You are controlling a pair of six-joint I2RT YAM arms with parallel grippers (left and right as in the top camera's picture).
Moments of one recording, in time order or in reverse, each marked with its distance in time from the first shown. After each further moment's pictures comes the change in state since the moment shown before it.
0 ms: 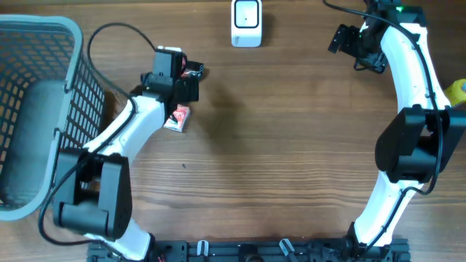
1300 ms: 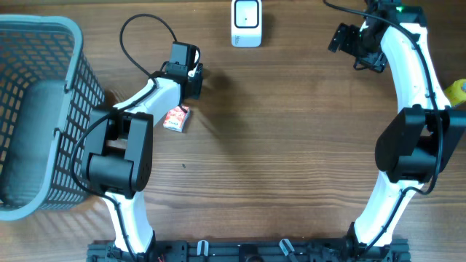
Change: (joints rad) left arm -0.019 0.302 0.183 0.008 0.039 0.155; right arm 0.000 0.000 0.000 0.009 0.000 0.005
